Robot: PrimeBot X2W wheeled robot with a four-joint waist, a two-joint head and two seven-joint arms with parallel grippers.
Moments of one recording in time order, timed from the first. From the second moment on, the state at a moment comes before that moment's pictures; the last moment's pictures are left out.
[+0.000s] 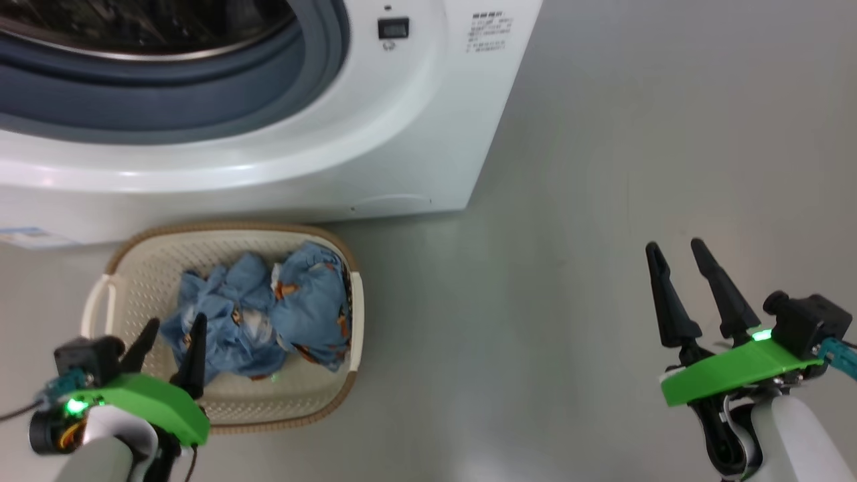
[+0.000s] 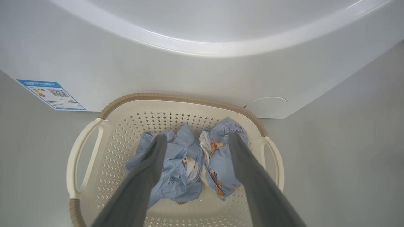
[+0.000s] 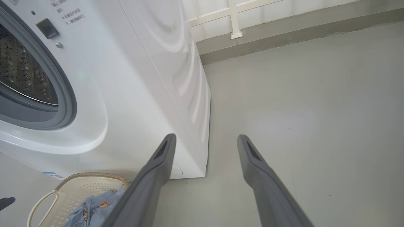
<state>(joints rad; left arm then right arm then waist) -0.39 0.27 -0.30 0.68 -0.59 -0.13 -0.26 -0.24 -0.17 0.06 0.24 0.46 0.13 -0.25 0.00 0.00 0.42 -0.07</state>
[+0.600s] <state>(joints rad) -0.71 0.35 -0.51 0.96 -0.75 -0.13 -0.26 -0.38 -0.15 0.08 0.20 0.43 0.13 -0.25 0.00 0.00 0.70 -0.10</state>
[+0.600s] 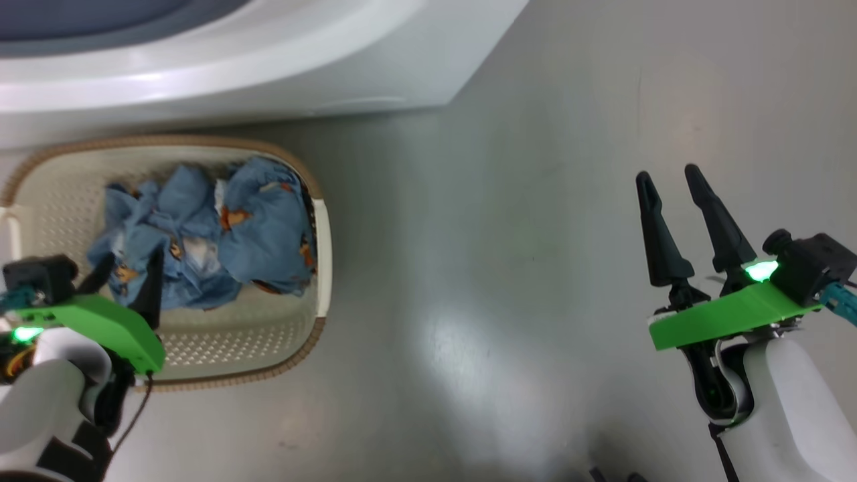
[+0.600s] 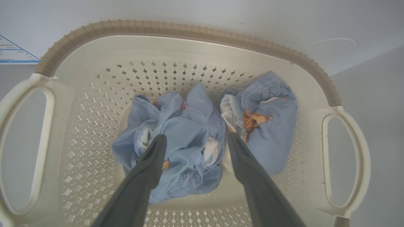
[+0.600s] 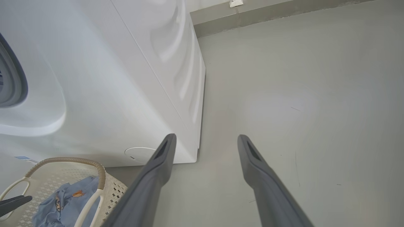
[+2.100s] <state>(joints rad) -0.91 0.46 -0.93 1.04 -1.22 -0.13 -0.24 -0.43 -0.13 0.14 0.15 0.42 0.13 -0.25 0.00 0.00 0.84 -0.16</state>
